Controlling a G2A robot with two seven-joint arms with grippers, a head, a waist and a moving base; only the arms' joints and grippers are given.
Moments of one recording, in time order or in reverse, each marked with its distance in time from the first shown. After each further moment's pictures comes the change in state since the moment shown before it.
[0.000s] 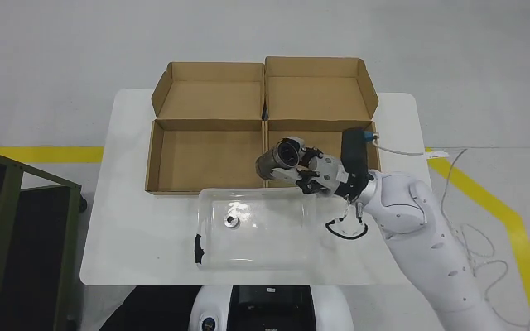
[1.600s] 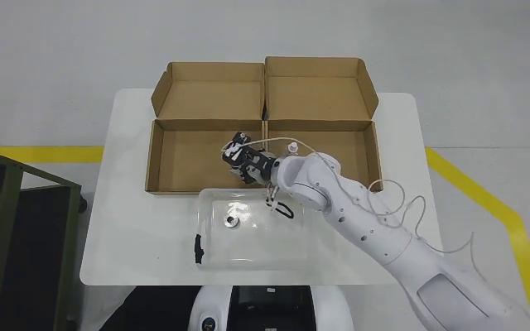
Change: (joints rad) left arm 0.000 0.000 0.000 0.000 0.000 0.000 0.000; right arm 0.428 -0.213 -0.526 0.401 -0.447 0.484 0.302
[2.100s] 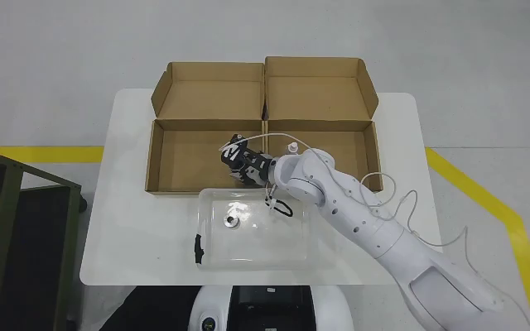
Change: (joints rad) left arm 0.000 0.000 0.000 0.000 0.000 0.000 0.000; right arm 0.031 -0.042 -0.013 0.113 0.037 -0.059 0.016
